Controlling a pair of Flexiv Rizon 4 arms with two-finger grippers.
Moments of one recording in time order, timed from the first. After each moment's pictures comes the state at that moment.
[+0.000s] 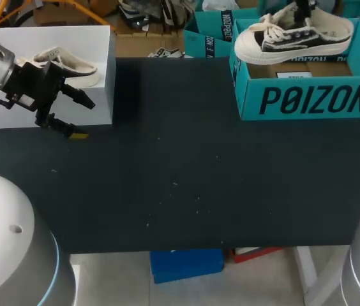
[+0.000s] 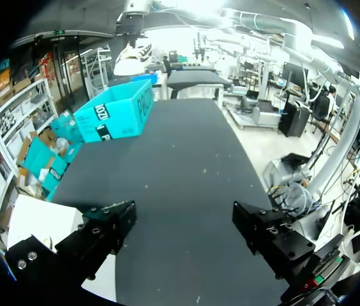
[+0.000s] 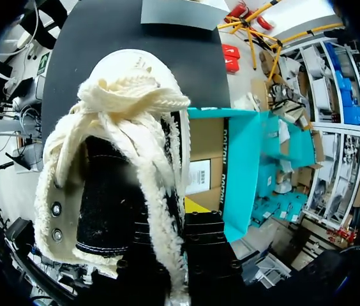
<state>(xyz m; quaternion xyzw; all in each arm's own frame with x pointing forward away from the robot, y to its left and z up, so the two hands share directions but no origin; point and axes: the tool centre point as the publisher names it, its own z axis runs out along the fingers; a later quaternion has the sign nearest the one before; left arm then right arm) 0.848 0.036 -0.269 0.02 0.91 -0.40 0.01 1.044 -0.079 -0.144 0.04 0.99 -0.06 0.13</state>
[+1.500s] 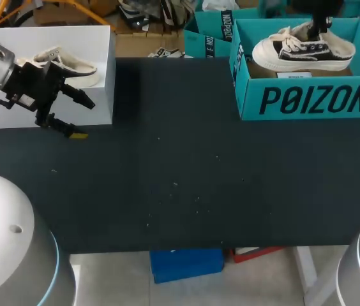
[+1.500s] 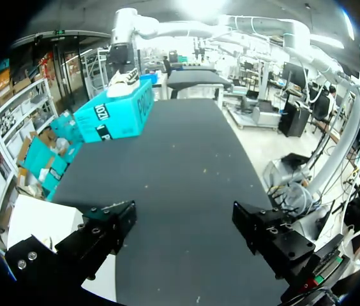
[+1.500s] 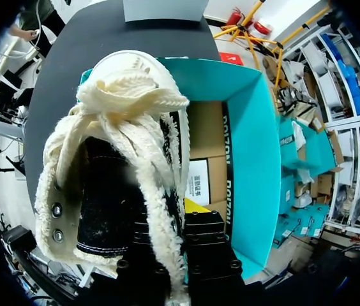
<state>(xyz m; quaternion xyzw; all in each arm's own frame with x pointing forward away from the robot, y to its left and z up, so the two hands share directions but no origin) 0.848 0.036 -0.269 0.02 0.91 -0.40 0.01 1.131 -0.143 -0.258 0.05 0.99 0.03 0.08</state>
